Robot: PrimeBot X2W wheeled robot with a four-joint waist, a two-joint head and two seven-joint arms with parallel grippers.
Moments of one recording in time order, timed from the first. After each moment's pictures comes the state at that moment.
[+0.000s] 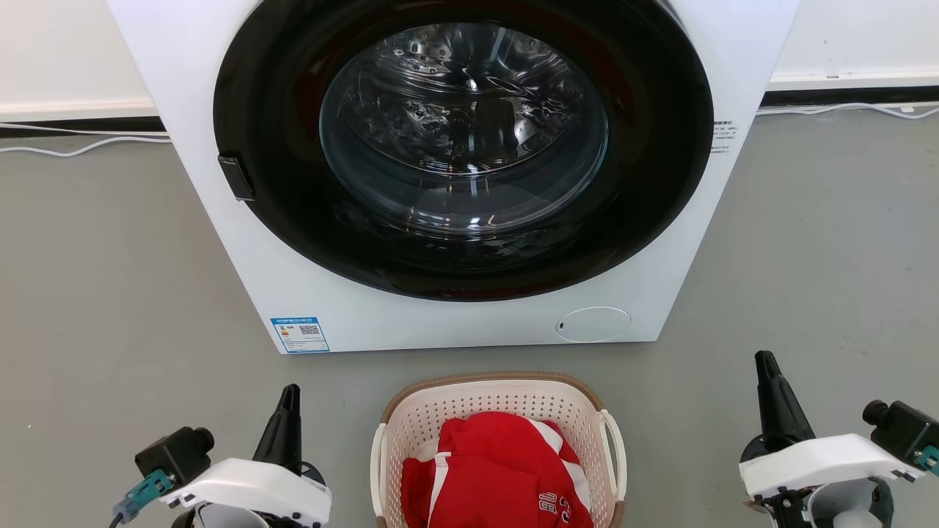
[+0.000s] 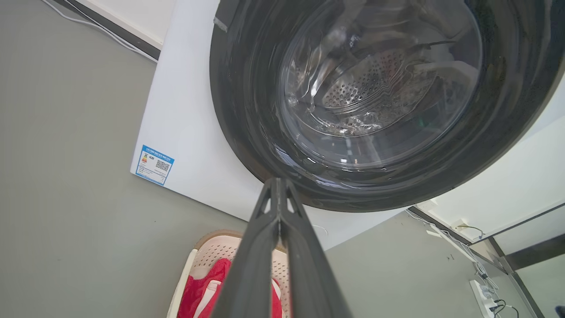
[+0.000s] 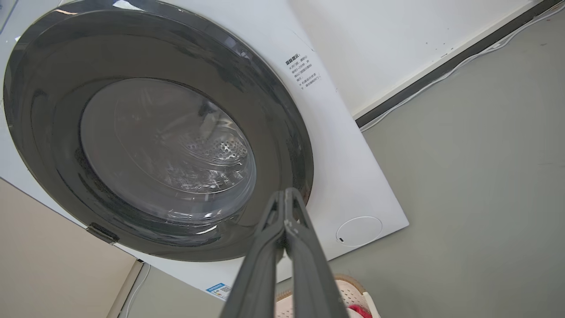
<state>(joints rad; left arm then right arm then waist) -0.06 0.03 -0.05 0.32 -0.67 -0.05 -0.14 -0.09 -0.10 -0.03 0.32 0.67 0.12 -0.14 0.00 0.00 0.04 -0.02</state>
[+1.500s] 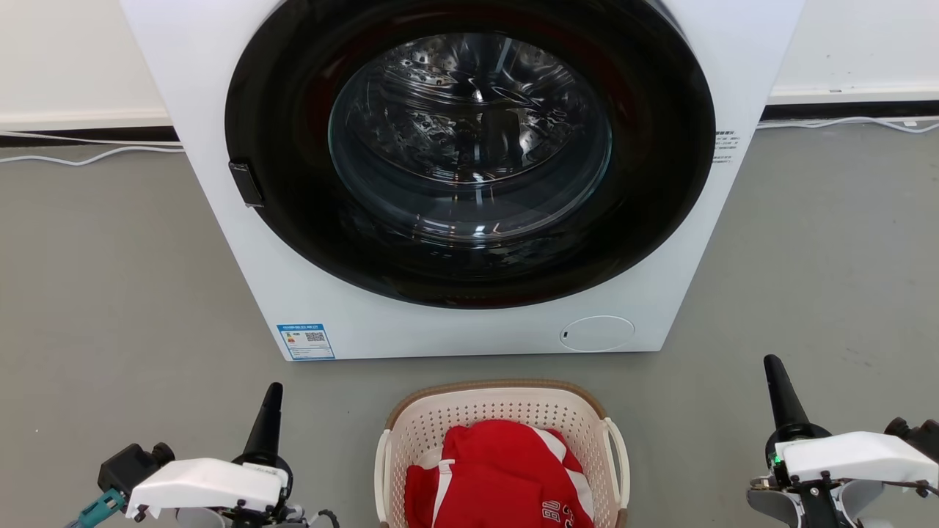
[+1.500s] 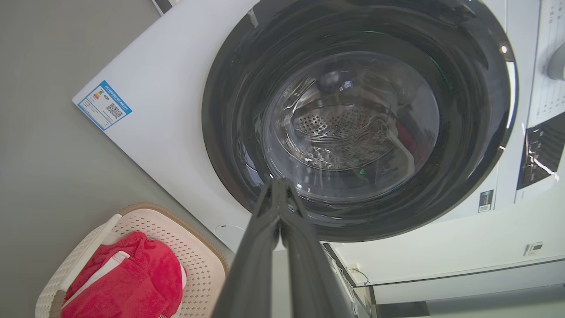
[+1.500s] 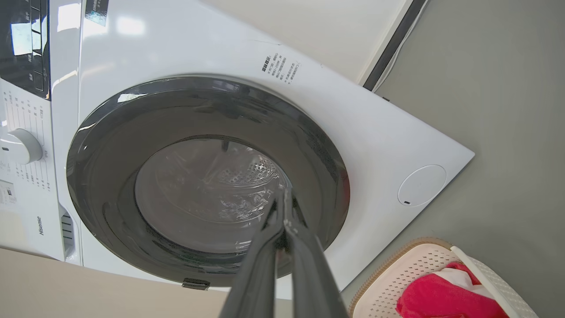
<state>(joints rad) -0.06 0.03 0.02 0.29 -1.15 -0.08 -0.01 -0.09 -0.07 -0.09 0.30 1.16 0.12 -0.01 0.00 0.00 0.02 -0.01</state>
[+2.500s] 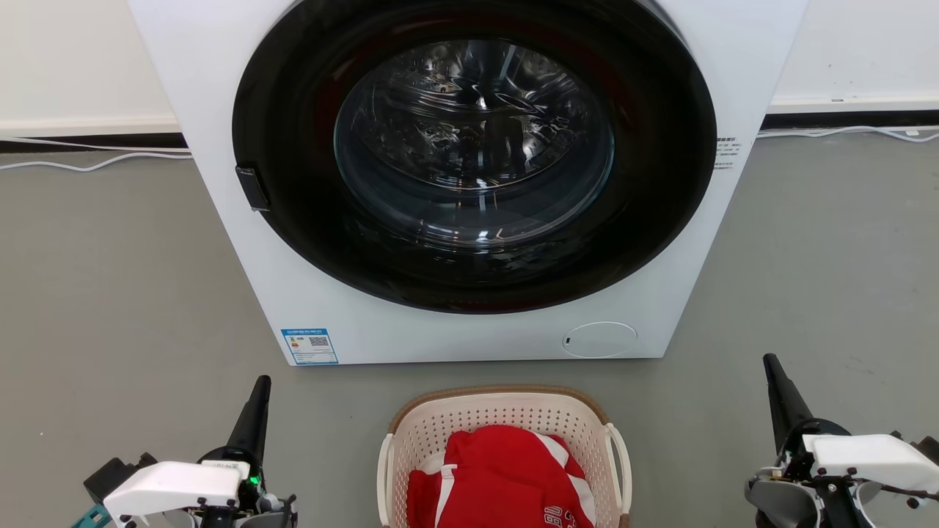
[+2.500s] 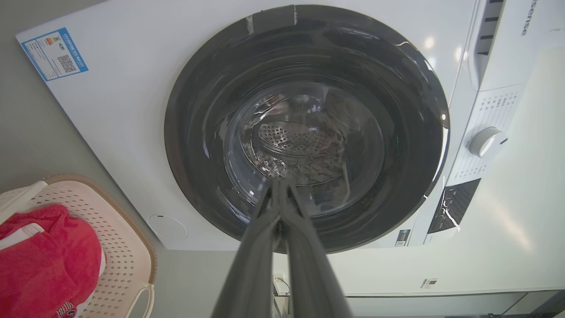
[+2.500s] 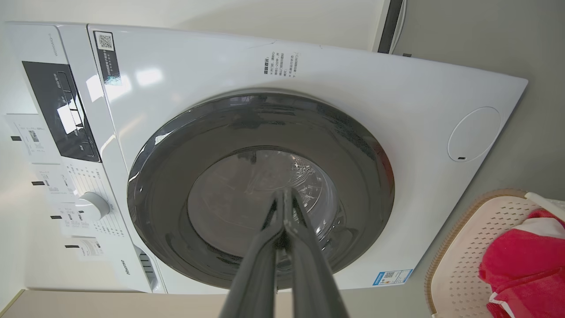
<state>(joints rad) -0.07 0.04 0.06 0.28 -1.47 -0.11 0.08 -0.09 -0.05 -0.12 0.28 1.47 0.12 0.07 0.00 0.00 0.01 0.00</state>
